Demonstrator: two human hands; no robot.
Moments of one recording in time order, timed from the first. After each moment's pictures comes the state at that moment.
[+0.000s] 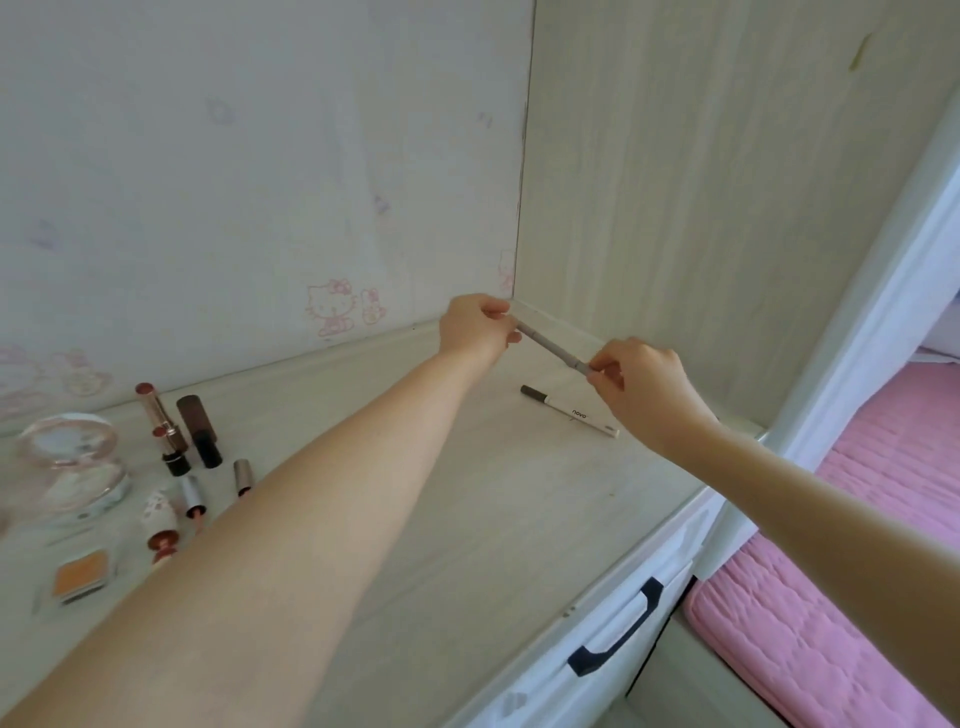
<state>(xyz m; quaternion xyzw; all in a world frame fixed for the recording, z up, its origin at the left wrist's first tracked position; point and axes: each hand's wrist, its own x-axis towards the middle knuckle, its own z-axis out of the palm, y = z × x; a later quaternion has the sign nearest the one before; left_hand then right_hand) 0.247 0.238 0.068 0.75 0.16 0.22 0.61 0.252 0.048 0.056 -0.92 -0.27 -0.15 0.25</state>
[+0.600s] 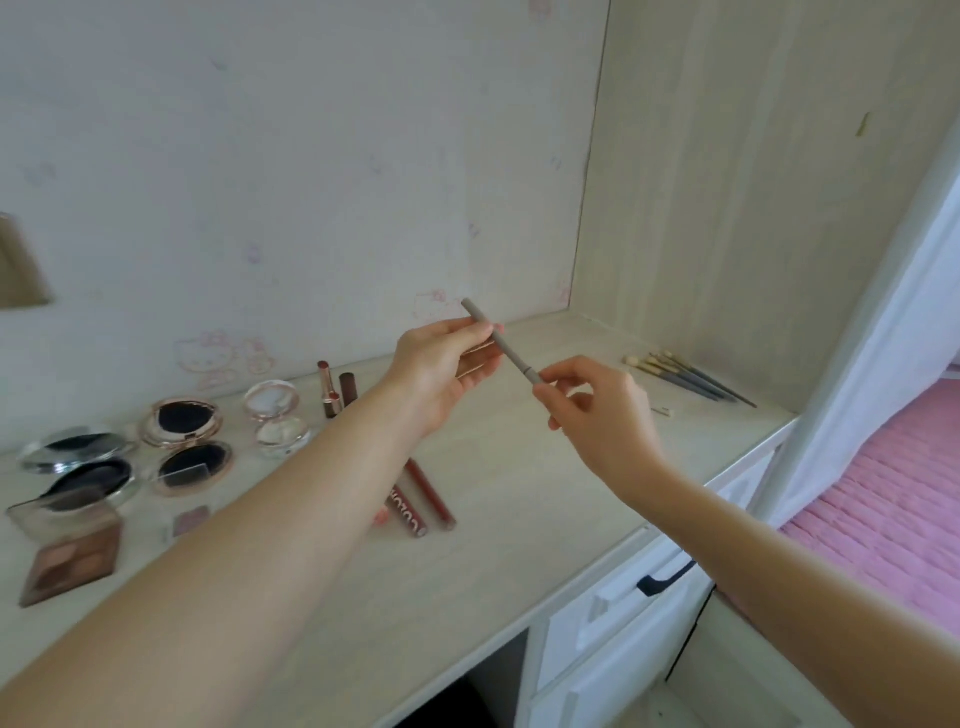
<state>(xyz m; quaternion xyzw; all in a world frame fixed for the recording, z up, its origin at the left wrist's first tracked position) 0.041 0.296 0.107 0.53 0.10 0.18 0.82 0.069 0.129 0.079 -0.80 -0.27 -0.10 0.53</state>
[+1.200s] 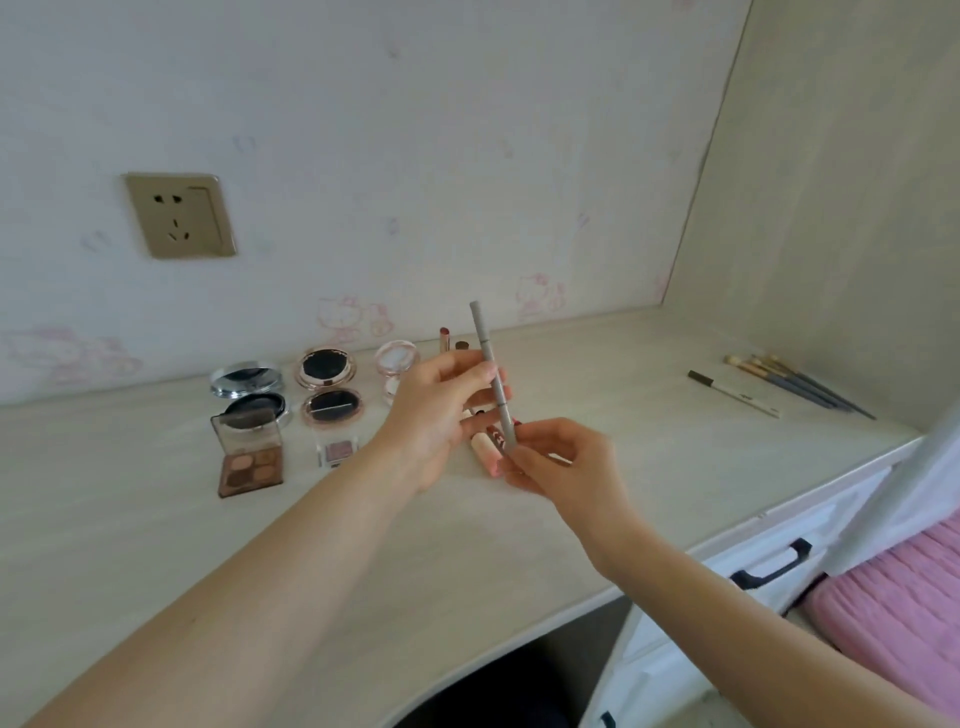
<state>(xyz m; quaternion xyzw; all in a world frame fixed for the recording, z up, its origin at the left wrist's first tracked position) -0.088 0.351 0.069 0.57 0.13 0.24 0.78 -0.033 0.213 0.026 -0.66 -0.24 0.16 0.69</state>
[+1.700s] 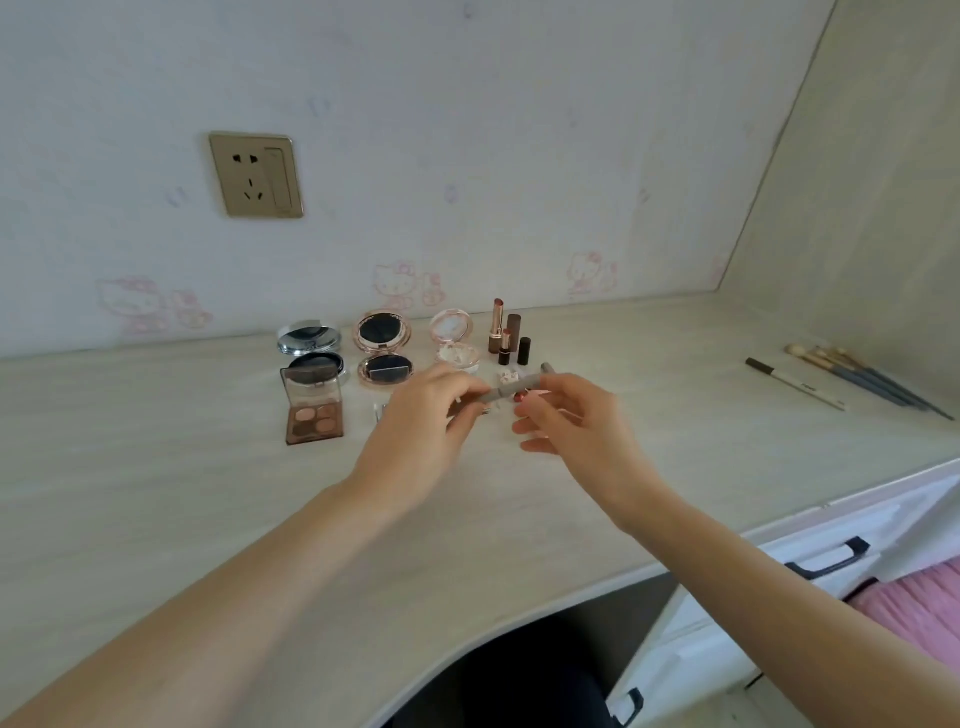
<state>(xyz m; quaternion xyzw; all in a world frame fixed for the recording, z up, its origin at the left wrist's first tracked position) -0.160 0.381 0.032 0.90 0.10 0.36 0.25 -0.056 0.241 0.039 -0.70 -0.32 0.16 0.62</state>
